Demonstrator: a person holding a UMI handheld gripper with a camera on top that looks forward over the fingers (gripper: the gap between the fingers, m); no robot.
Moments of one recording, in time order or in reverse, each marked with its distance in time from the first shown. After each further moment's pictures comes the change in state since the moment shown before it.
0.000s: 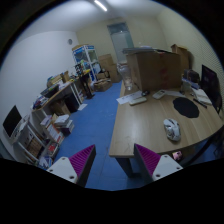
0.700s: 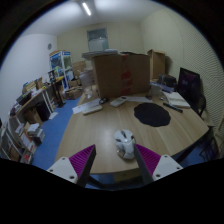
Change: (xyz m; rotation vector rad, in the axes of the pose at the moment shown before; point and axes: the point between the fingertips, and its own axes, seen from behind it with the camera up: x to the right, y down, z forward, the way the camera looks) arm 0.198 -0.028 0.036 0.091 0.282 0.023
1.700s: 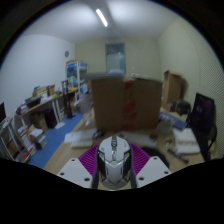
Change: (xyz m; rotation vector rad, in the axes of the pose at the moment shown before) arm 0.065 -0.169 0.101 0.189 -0.151 -0.150
